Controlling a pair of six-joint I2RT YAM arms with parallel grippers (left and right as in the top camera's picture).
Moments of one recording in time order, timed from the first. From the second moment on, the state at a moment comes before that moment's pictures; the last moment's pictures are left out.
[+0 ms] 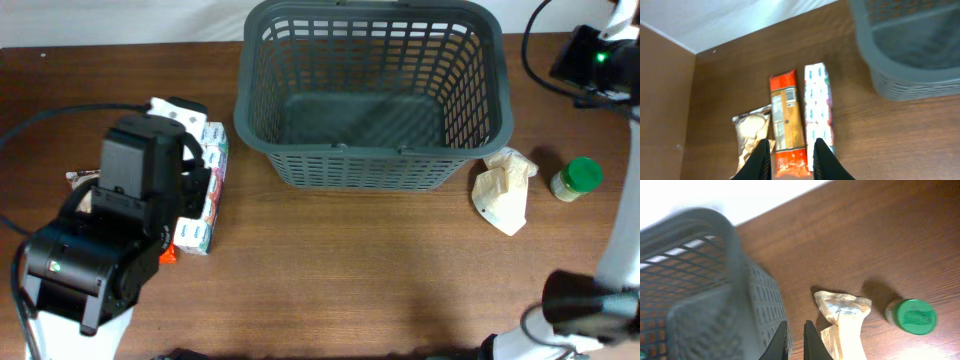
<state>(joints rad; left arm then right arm) -0.32 1.19 1.68 -1.28 -0.37 0.09 -0.22 1.80 2.23 -1.32 -0.09 0.23</state>
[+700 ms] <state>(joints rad) -0.27 1.19 1.68 -1.32 -0.37 0.09 -0.14 2.00 2.22 -1.19 -0.25 0.24</state>
